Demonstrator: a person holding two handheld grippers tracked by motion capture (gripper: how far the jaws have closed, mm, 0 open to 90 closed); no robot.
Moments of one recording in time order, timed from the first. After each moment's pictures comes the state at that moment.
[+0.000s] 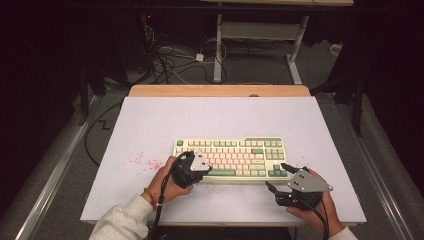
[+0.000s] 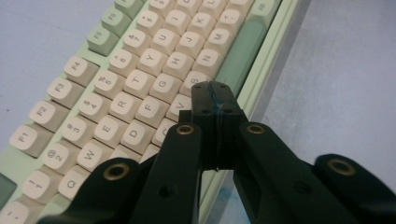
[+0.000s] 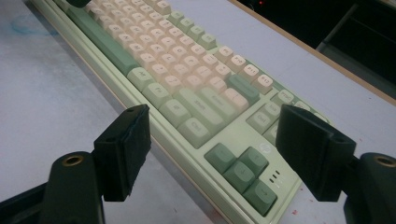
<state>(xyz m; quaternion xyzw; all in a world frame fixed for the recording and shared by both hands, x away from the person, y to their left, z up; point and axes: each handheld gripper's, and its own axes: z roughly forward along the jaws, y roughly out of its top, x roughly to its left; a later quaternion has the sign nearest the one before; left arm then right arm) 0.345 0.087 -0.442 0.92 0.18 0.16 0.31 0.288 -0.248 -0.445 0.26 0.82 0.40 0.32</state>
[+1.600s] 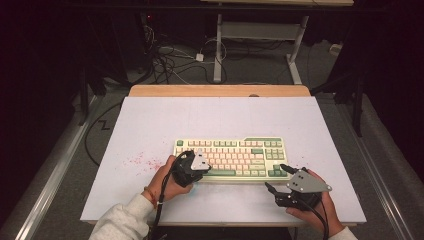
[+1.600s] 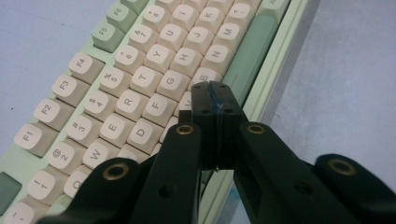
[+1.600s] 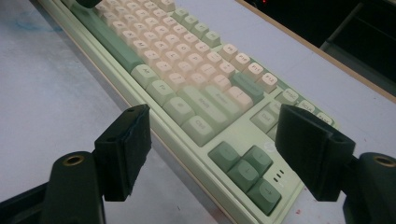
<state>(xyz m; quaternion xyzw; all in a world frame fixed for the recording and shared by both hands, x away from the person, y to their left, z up) 0.349 0.088 -0.442 0.92 0.18 0.16 0.31 0.287 -0.247 -0.446 0.26 0.82 0.40 0.31</state>
